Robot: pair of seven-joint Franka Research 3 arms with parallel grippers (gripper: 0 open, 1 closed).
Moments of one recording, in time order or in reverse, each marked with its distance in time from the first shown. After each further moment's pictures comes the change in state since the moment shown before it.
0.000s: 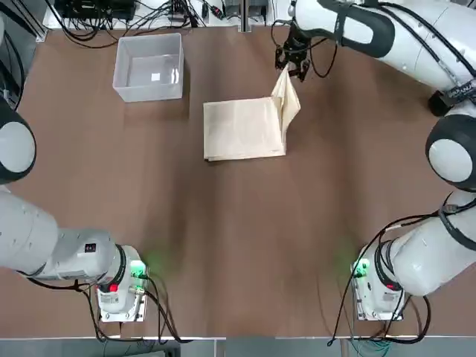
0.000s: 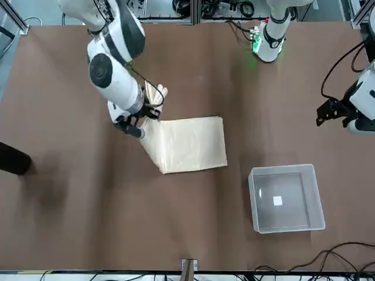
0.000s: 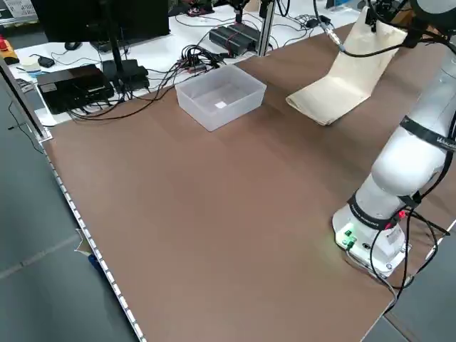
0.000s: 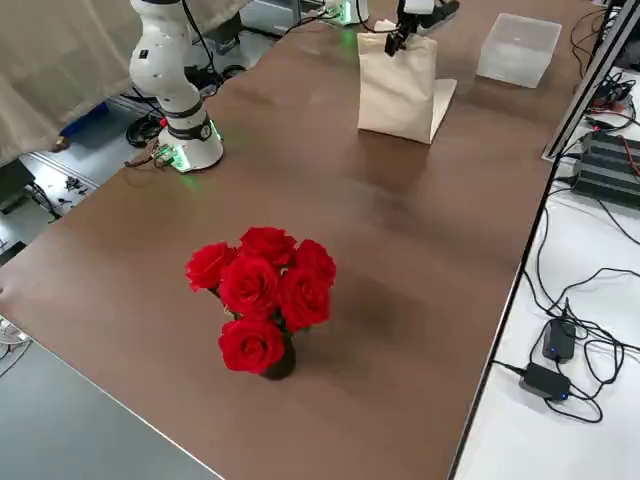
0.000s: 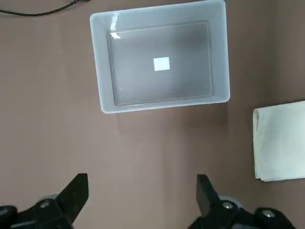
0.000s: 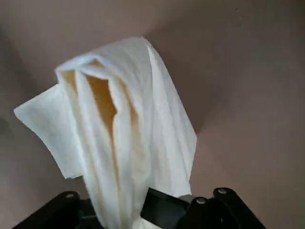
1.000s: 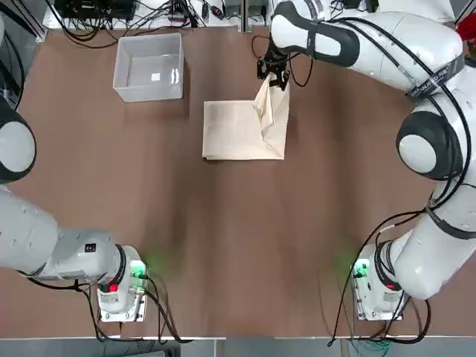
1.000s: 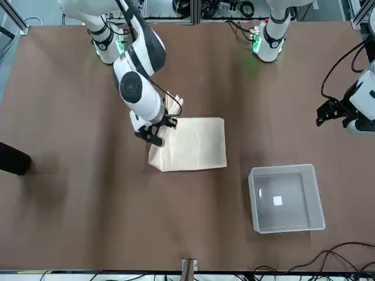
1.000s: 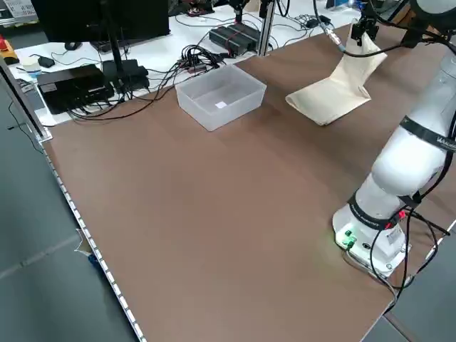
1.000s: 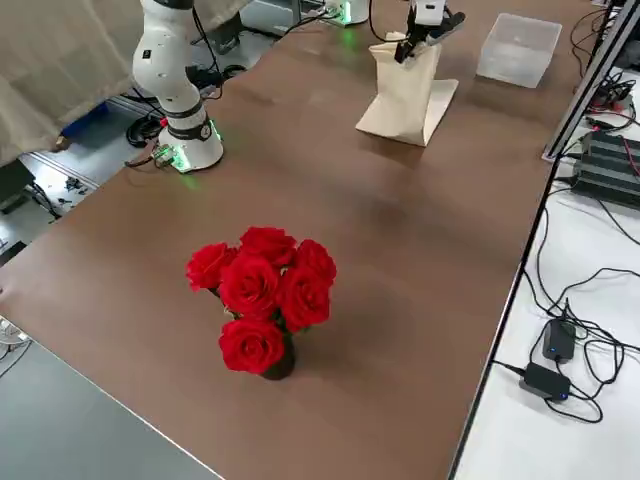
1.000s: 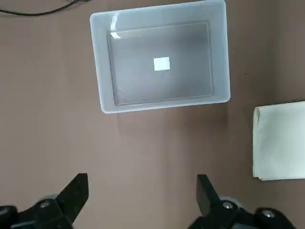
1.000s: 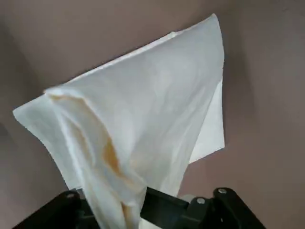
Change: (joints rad) left arm 0.000 0.001 0.000 0.000 0.000 0.000 0.000; right arm 0.067 0.173 0.000 0.129 -0.009 0.053 0.065
